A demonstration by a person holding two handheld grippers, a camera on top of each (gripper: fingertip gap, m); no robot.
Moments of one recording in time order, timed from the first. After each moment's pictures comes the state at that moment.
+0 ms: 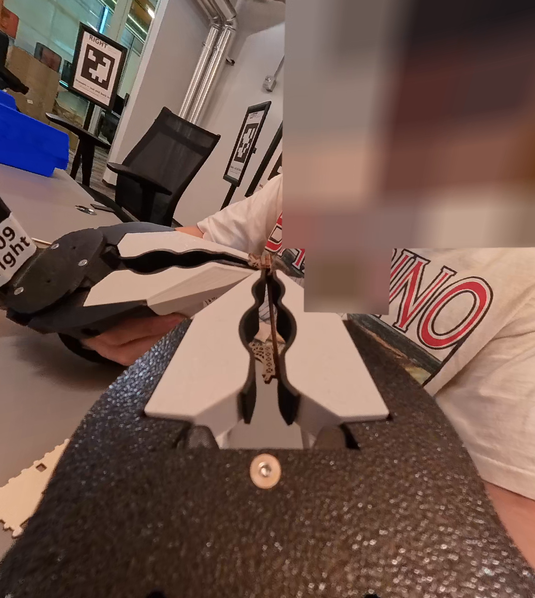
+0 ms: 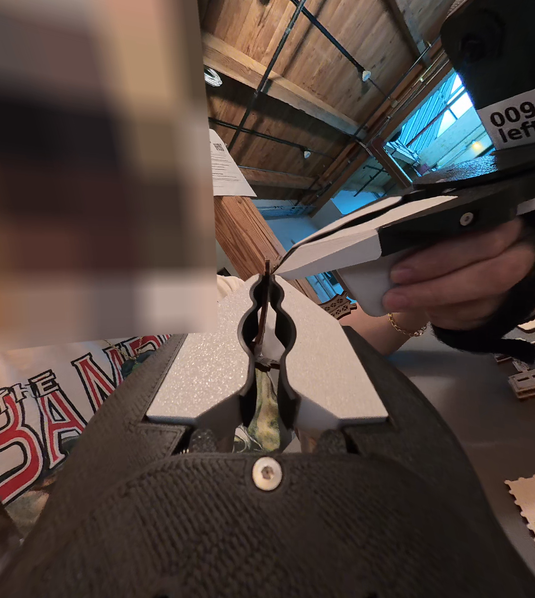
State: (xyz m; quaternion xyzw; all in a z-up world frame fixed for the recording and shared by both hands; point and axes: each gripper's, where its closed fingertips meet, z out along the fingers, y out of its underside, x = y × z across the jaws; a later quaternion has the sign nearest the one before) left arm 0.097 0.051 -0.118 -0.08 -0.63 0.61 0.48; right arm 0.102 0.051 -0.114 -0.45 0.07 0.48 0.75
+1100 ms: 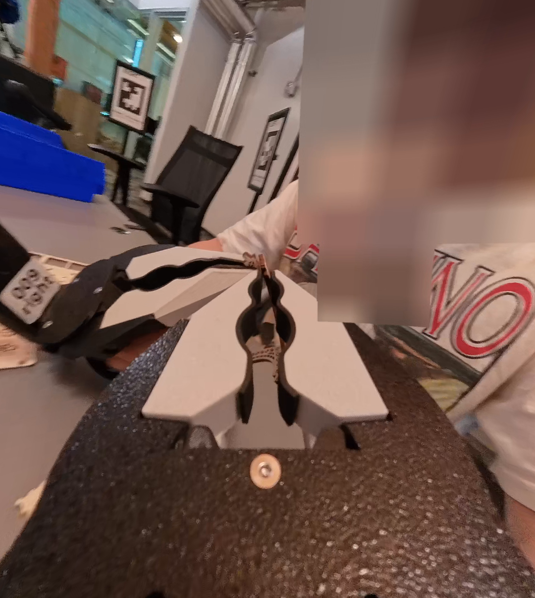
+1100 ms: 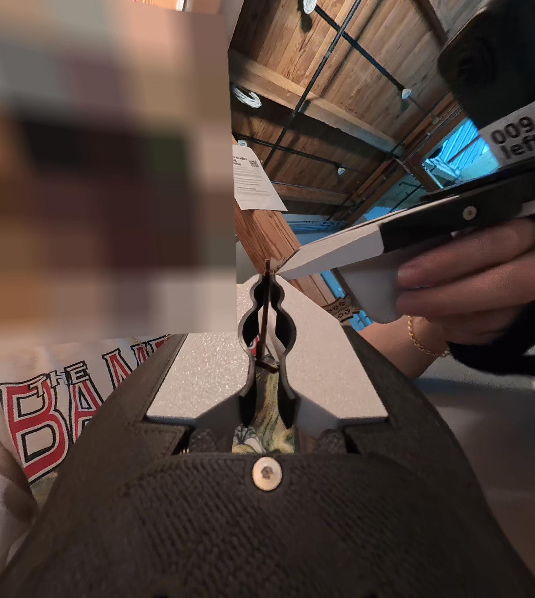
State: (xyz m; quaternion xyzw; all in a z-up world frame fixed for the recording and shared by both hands) left arm 0.097 0.047 -0.108 -0.08 -0.64 0.64 0.43; right arm 0.102 0.044 -0.103 -0.40 0.04 0.51 0.76
